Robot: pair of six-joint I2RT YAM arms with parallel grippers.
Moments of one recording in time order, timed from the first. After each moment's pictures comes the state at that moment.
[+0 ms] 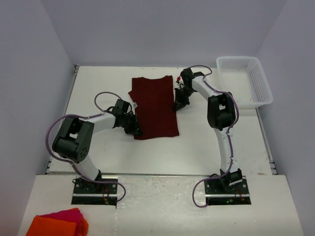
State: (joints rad) left arm -0.36 1.71 0.85 -0.26 0.43 -0.52; right arm 0.31 2.45 2.08 -1.04 -0.41 0.33
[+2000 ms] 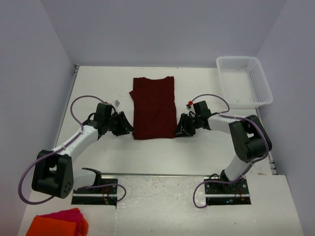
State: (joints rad) left arm -0.24 1.25 0.67 -0.33 0.38 -0.62; right arm 0.36 1.70 0.80 -0.15 -0.55 0.60
